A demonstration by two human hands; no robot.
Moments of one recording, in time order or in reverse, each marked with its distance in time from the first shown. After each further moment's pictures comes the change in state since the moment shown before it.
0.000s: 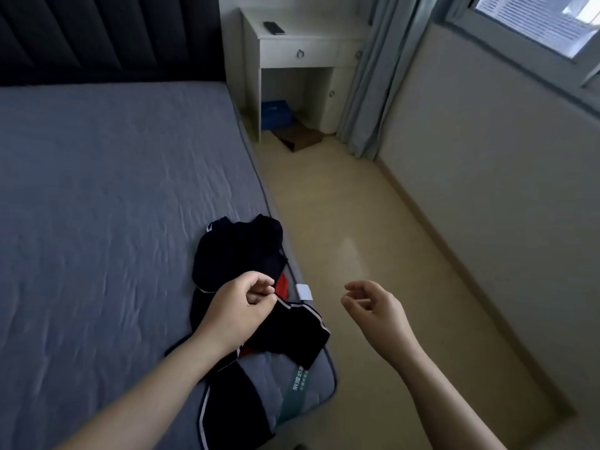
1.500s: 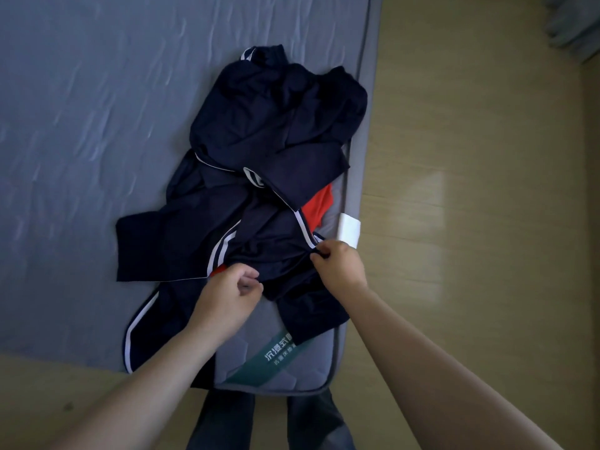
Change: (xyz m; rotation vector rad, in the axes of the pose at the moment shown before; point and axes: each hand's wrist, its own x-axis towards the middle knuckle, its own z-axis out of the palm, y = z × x) left_hand 0.100 -0.293 0.210 0.043 0.190 -0.725; right_hand 0.270 0.290 0.251 -0.517 -0.632 -0.017
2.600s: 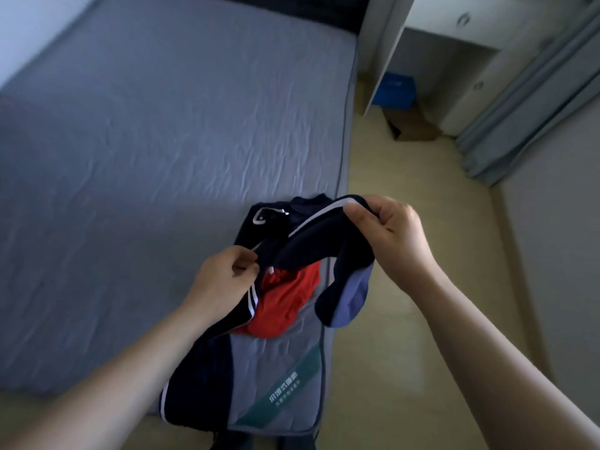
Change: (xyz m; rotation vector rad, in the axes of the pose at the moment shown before) left_hand -0.079 0.109 -0.159 -0.069 0.227 0.294; right_hand -0.174 -0.198 -0.241 0.222 0.358 -0.591
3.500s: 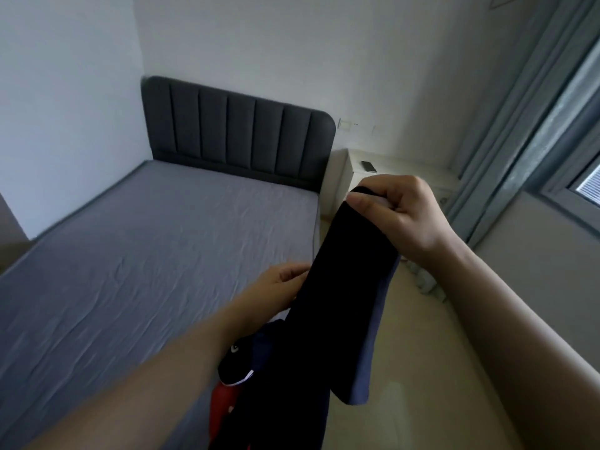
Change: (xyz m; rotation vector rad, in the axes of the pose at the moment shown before) left_hand -0.086 0.268 -0.142 -0.508 -0.440 0.516; right_hand -0.014 -0.279 -0.198 -0.196 0.106 -0.647
